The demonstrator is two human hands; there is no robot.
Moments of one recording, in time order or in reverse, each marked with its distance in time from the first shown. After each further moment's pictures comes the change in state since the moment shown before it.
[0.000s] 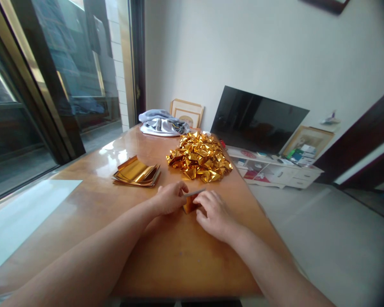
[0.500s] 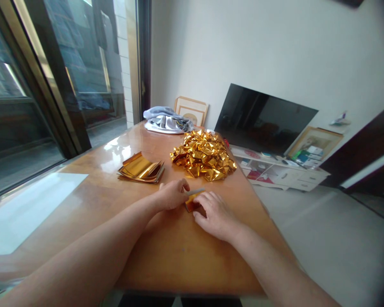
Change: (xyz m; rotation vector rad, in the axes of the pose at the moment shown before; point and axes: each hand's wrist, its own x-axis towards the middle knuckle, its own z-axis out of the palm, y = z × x) left_hand 0.000 0.002 -0.001 -0.008 0.000 -0.089; right_hand 0.002 -0.010 0.000 -0.041 -0.131 0.022
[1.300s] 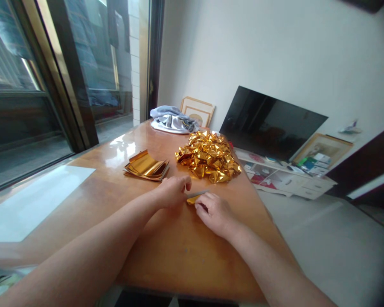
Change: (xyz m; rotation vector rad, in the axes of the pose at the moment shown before) left_hand -0.006 -0.009 -0.017 0.206 0.033 0.190; right_hand 0.014 0.007 0.012 0.009 0.045 -0.027
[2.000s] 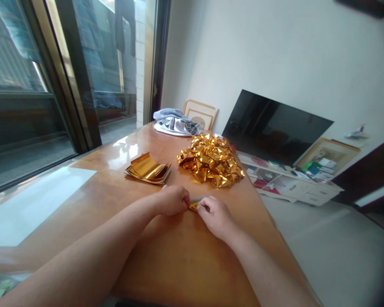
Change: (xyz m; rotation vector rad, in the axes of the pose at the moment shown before) left_hand -0.002 0.001 -0.002 0.013 -0.220 -0.033; right_hand 0.008 0.010 0.017 0.222 0.049 0.223
